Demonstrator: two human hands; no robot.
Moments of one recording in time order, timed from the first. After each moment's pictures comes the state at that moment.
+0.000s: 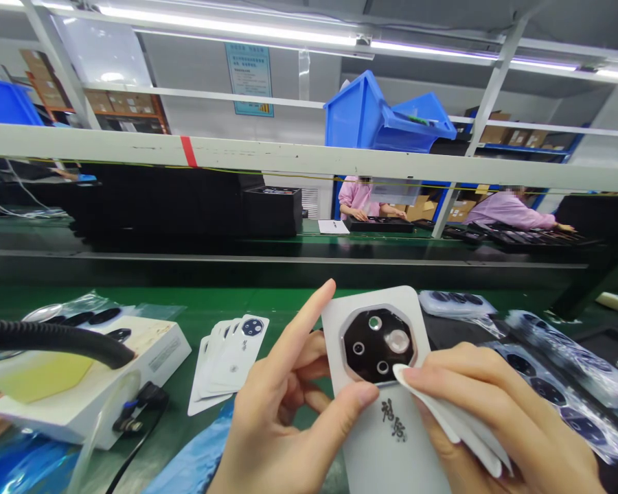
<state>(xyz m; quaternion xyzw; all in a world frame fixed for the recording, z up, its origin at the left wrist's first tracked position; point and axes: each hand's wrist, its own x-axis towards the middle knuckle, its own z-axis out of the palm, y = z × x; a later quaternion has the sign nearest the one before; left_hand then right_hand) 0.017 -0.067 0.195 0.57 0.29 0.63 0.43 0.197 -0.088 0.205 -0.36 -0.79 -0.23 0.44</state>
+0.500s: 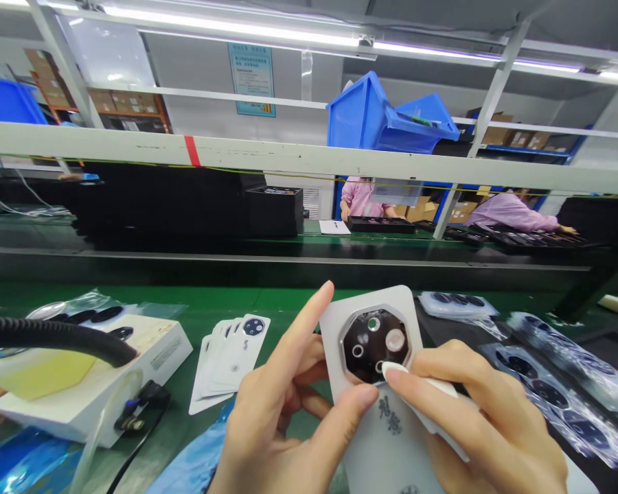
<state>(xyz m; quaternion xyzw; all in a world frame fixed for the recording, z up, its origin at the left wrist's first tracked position) 0.020 -0.073 0.195 0.60 0.30 0.66 0.33 0.187 -0.079 0.213 -0.31 -0.80 -0.29 0.42</state>
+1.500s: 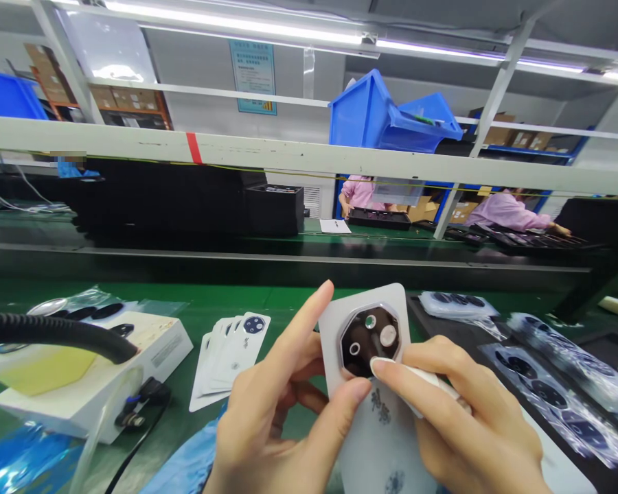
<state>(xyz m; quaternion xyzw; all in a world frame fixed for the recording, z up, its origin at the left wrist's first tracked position) 0.014 -0.067 0.188 0.63 0.29 0.67 0.26 0.187 -0.074 0.194 -0.34 -0.82 -0.19 0.41</state>
